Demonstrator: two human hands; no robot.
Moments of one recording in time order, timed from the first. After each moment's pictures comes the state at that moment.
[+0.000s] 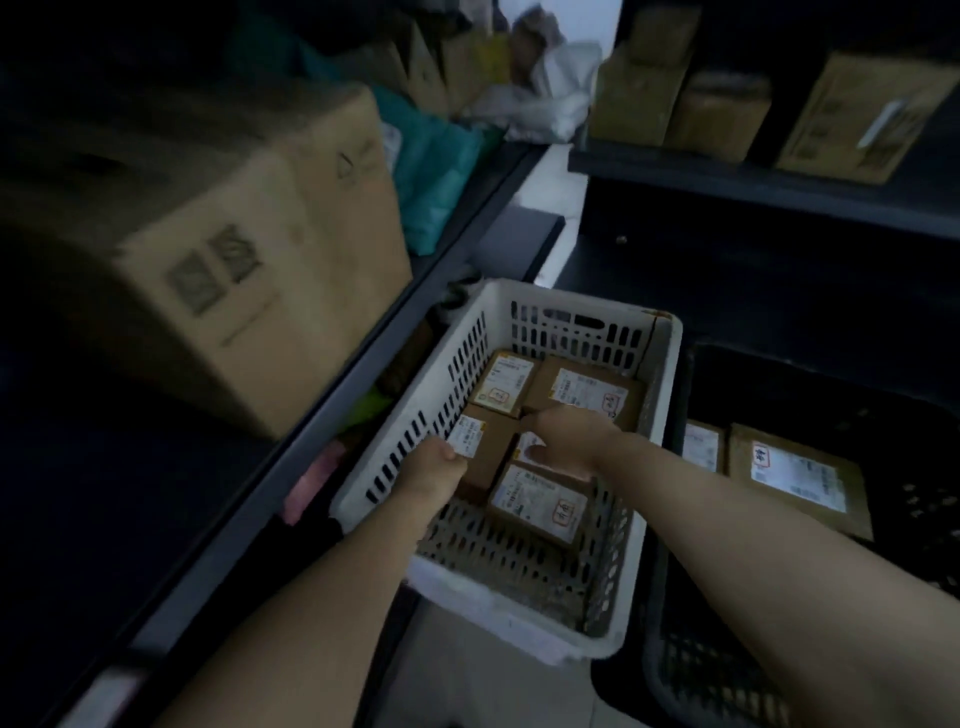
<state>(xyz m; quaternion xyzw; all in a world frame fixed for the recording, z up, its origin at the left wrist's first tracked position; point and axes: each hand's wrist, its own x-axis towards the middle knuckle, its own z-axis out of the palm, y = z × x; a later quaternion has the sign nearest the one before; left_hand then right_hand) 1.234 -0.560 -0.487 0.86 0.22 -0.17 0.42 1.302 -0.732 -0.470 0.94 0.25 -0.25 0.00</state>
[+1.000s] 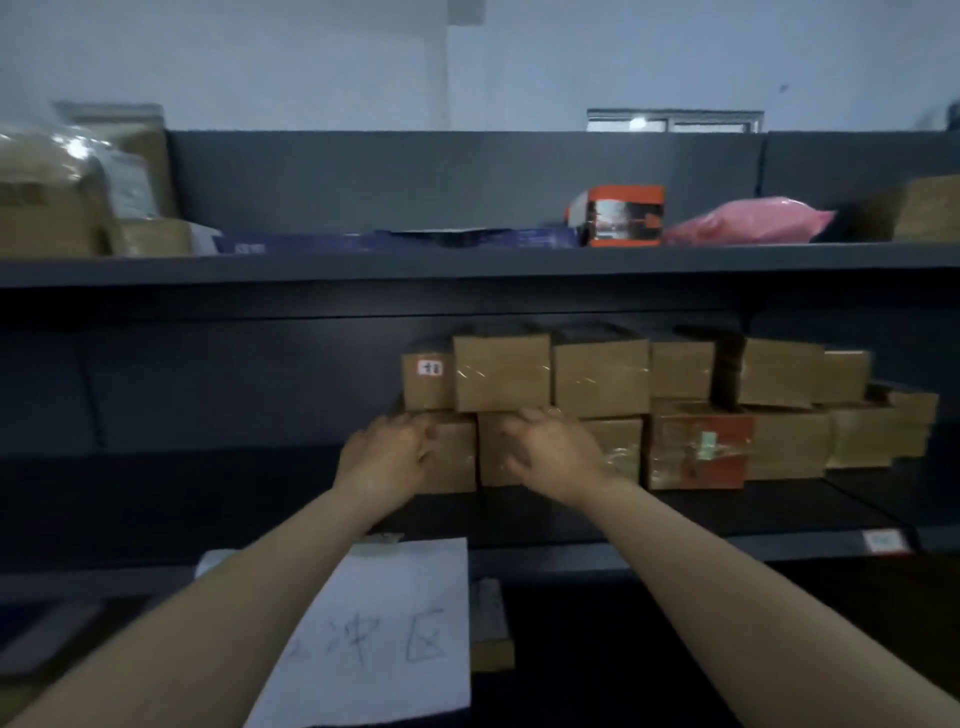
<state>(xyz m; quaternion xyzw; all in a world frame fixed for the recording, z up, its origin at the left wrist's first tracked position) 0.480 -0.283 -0.009 0.85 0.44 0.27 -0.08 0.679 -0.344 -0.008 0.64 0.72 0.19 -0.18</state>
